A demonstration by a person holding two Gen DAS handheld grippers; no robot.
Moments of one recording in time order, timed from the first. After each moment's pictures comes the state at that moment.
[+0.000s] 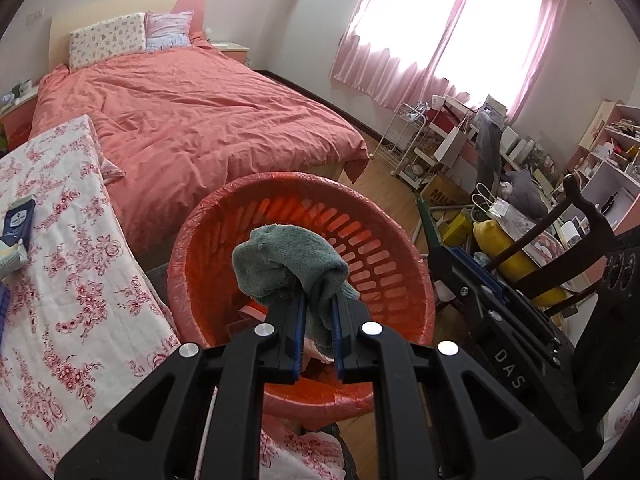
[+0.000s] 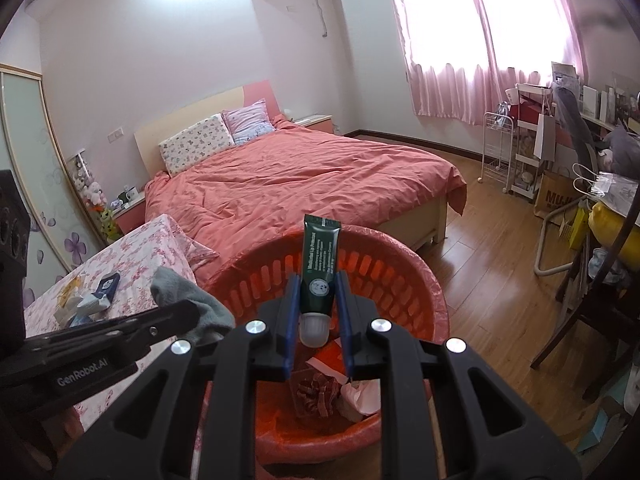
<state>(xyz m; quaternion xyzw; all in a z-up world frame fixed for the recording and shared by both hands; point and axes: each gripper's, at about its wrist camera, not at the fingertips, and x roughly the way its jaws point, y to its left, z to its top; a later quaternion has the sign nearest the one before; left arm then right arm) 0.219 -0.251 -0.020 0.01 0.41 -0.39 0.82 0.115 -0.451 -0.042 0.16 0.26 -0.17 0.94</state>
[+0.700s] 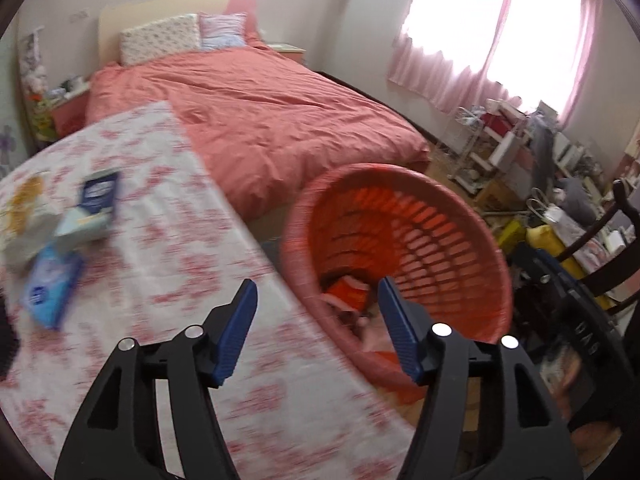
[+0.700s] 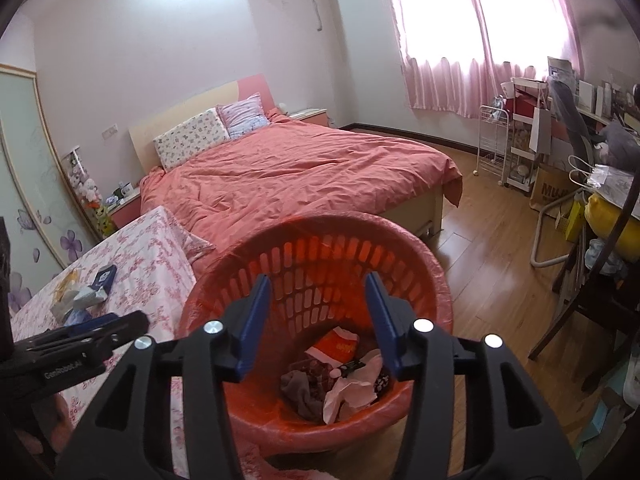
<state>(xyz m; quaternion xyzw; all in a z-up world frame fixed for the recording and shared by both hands) 0.228 -0.183 -0.024 0.03 0.41 -0.29 0.86 0.115 -0.437 -0.050 0.17 0.27 -0.18 0.93</state>
